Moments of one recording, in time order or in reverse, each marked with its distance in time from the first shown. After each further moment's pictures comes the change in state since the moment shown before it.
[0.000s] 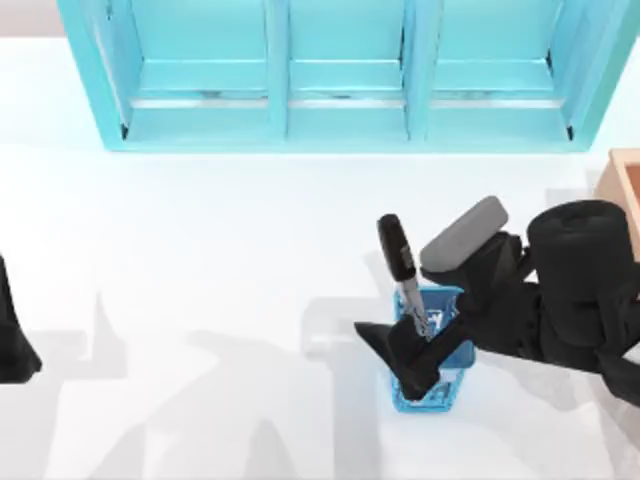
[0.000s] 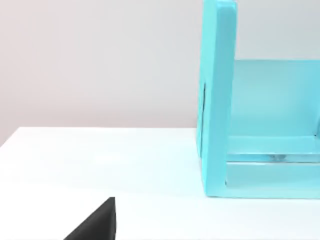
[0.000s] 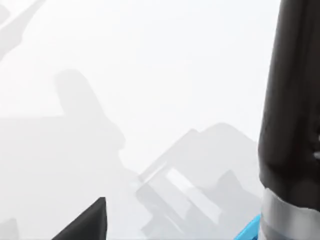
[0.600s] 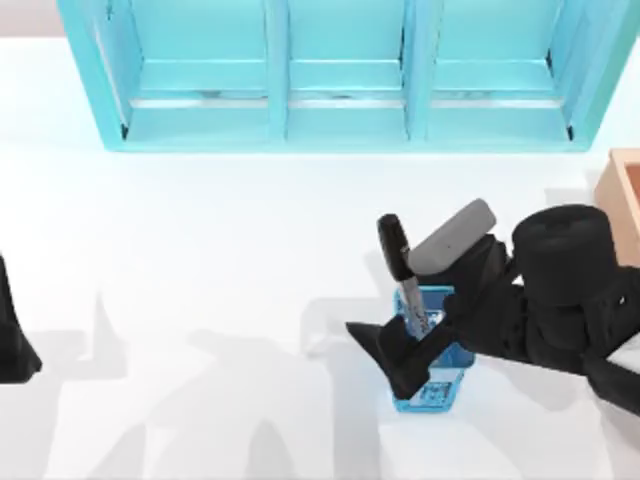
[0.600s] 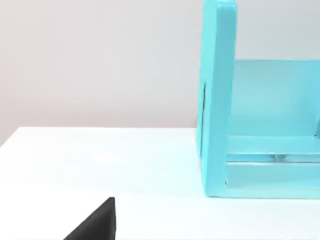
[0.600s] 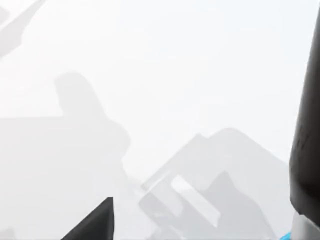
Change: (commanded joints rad) left arm 0.000 0.000 0.000 0.000 0.000 0.000; right arm 0.016 0.050 0.011 0.048 0.014 0.011
